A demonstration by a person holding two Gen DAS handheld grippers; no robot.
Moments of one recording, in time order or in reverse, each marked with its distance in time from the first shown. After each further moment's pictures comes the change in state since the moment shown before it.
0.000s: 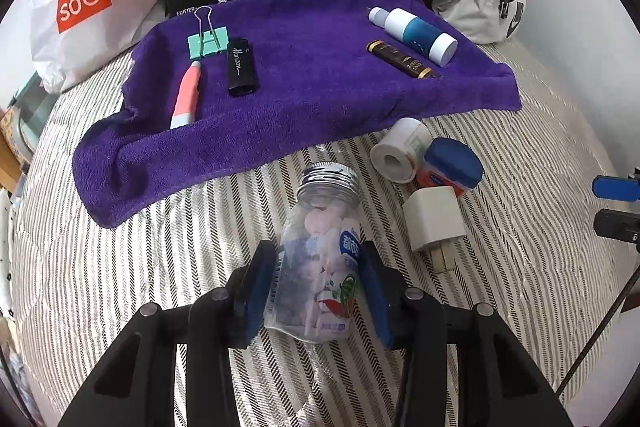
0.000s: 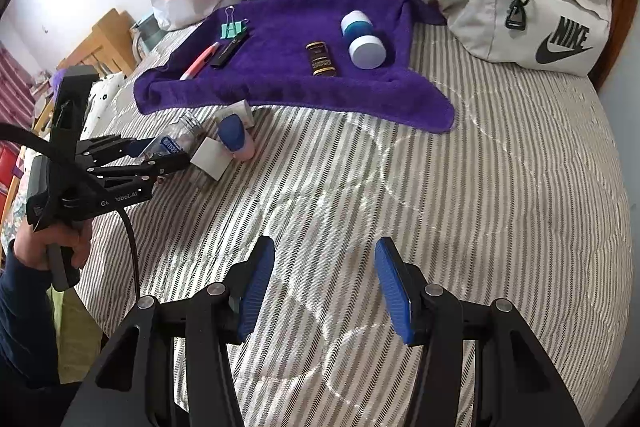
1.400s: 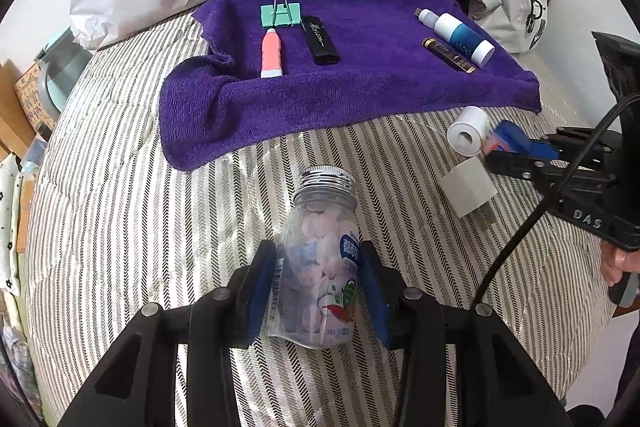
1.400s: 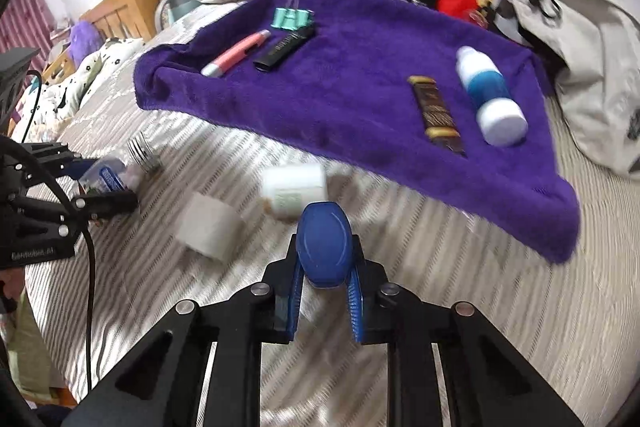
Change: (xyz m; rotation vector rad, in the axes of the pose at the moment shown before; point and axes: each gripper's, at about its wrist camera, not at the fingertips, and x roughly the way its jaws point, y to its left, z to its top) left arm -0.017 0.061 -0.027 -0.086 0.029 -0.005; right arm 0.086 0.064 0.058 -0.201 -0.046 -0.025
